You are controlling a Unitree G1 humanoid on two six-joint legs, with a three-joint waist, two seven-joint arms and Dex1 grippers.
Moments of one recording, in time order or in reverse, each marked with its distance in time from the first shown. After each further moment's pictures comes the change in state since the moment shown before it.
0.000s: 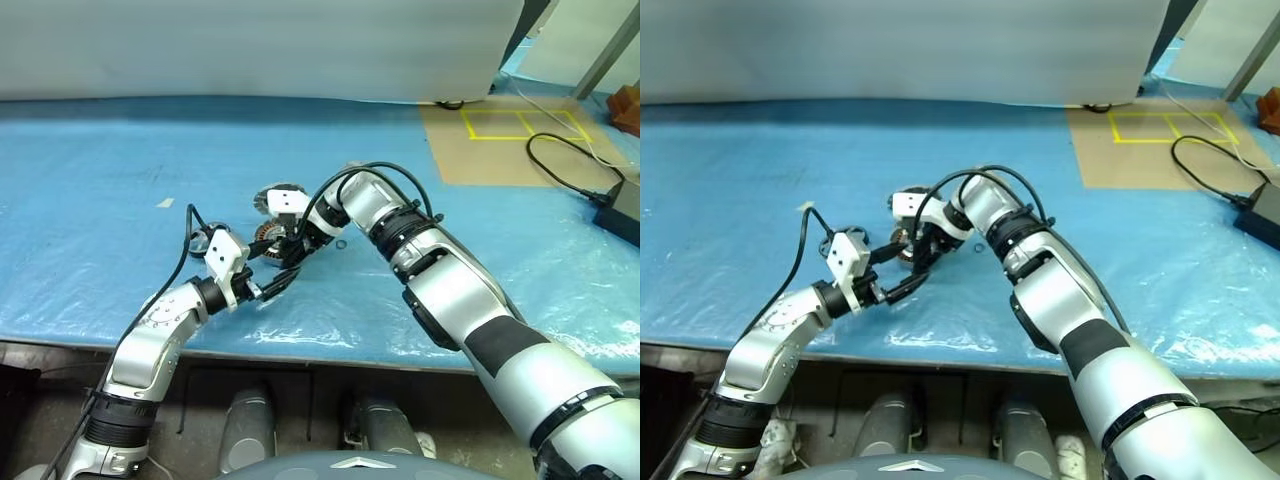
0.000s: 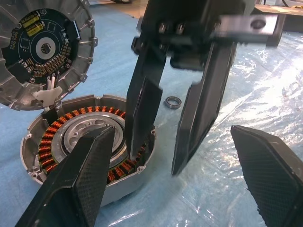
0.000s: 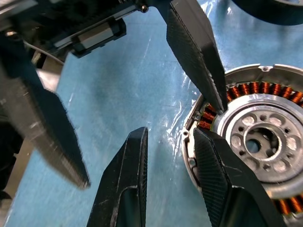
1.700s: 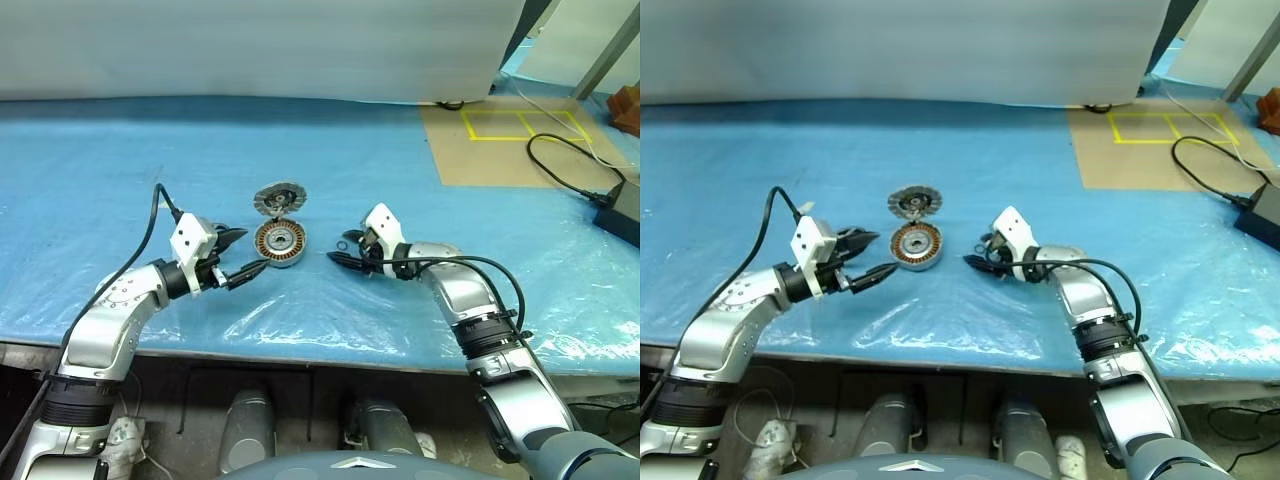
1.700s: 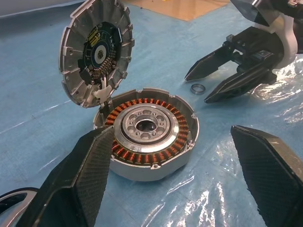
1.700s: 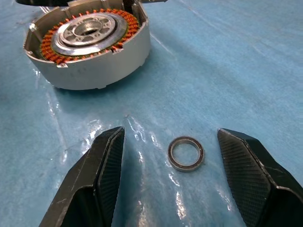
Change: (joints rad) left arm -0.064 0.164 0.090 0.062 -0.041 0.014 -0.126; right arm 0.713 -0.206 -0.276 -0.613 0.297 0.041 -0.689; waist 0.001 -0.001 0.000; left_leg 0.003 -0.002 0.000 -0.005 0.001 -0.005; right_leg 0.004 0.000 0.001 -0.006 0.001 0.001
